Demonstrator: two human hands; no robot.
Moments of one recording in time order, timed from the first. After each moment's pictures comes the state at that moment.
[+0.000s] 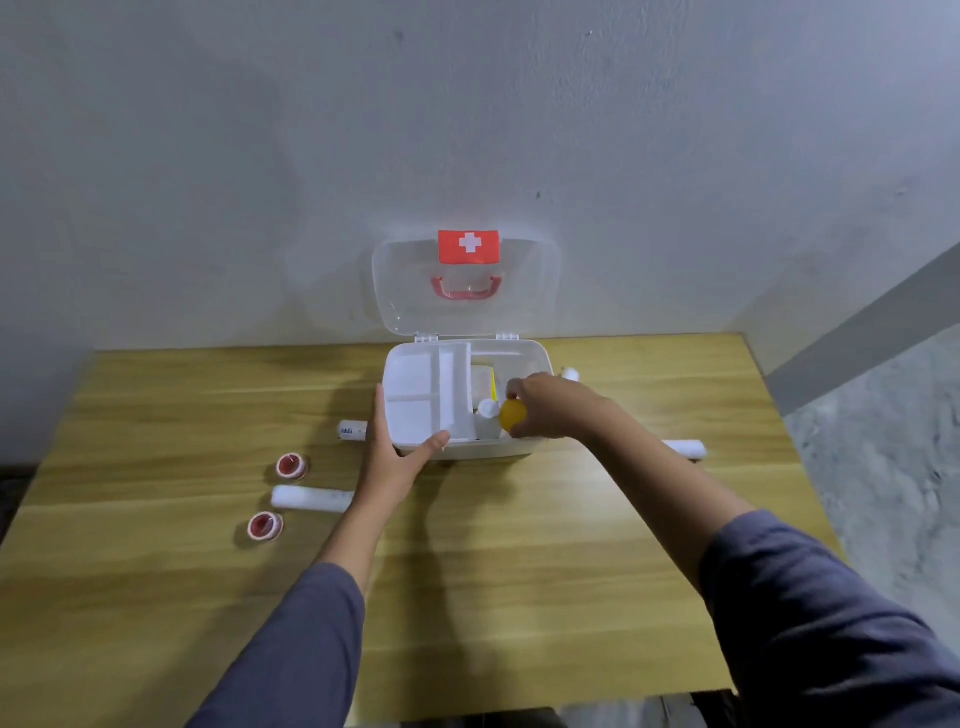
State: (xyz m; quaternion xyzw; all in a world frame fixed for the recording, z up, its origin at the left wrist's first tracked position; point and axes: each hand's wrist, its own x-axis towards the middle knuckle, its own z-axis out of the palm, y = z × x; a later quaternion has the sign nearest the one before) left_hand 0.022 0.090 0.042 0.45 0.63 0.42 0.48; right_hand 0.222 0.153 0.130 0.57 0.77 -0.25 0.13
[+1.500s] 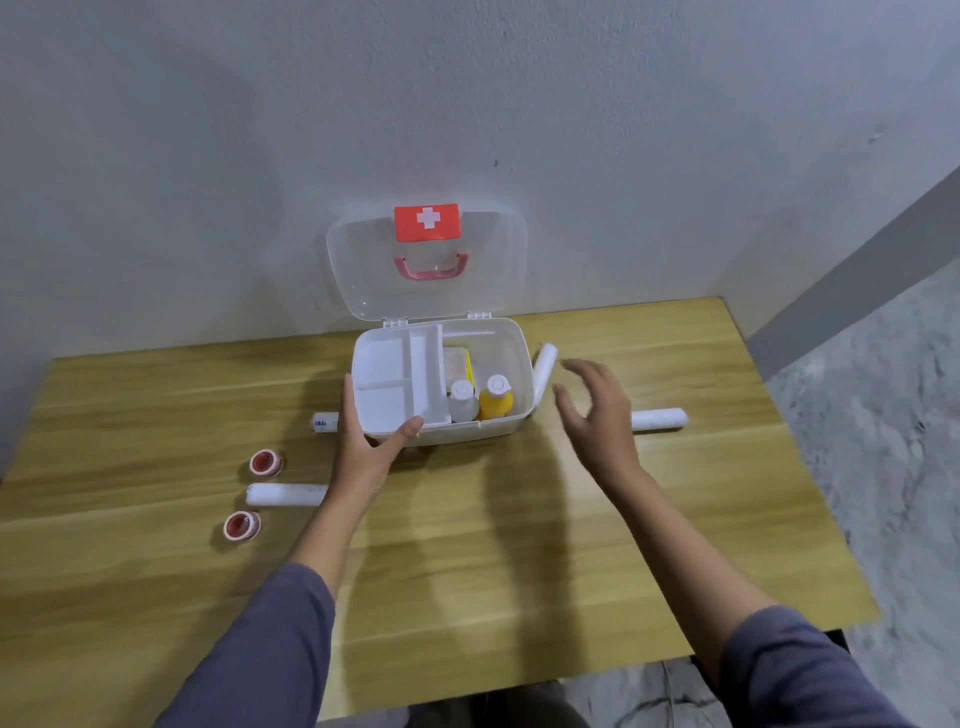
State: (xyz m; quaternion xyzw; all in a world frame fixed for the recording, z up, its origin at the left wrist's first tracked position) left_hand 0.025 0.088 0.046 0.47 0.63 0.42 0.46; right_hand 0.278 0.094 0.080 0.67 0.60 -0.22 -0.39
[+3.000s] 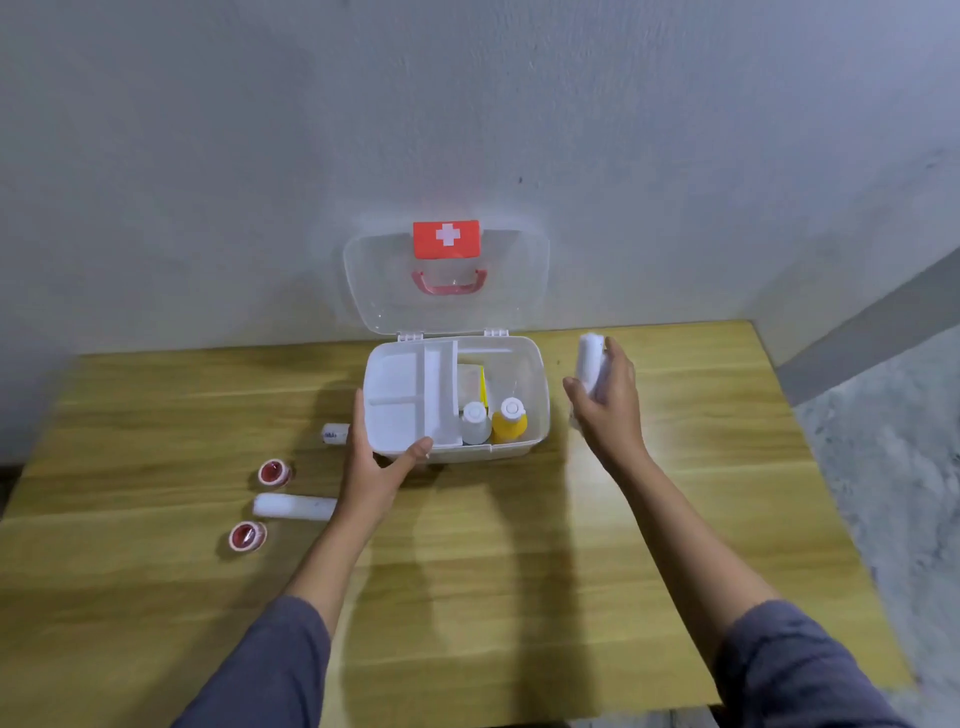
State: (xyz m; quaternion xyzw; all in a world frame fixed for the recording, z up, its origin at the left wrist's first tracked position) left_hand 0.029 0.086 0.048 0.44 0.65 0.42 0.46; right_hand 0.278 0.139 0.081 0.69 0.52 -0.33 -0.39
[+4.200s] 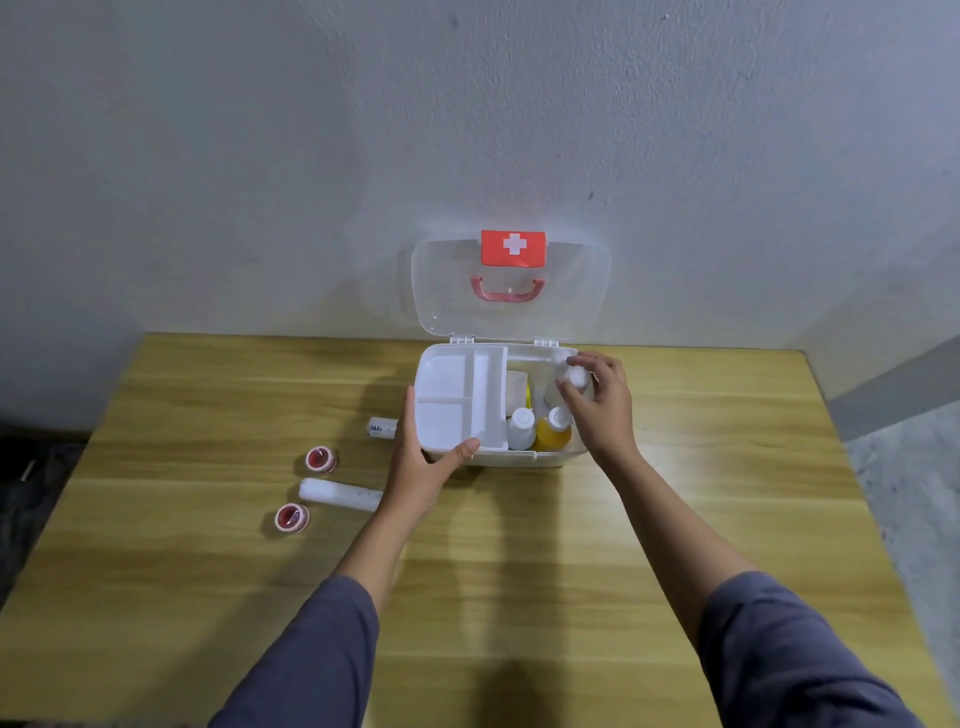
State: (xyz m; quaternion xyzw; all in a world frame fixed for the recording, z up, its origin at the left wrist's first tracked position) left_hand 0.025 0.086 0.043 0.43 0.64 0.42 0.47; right_hand 0.230 0.161 0.066 0.63 0.54 -0.36 -0.43
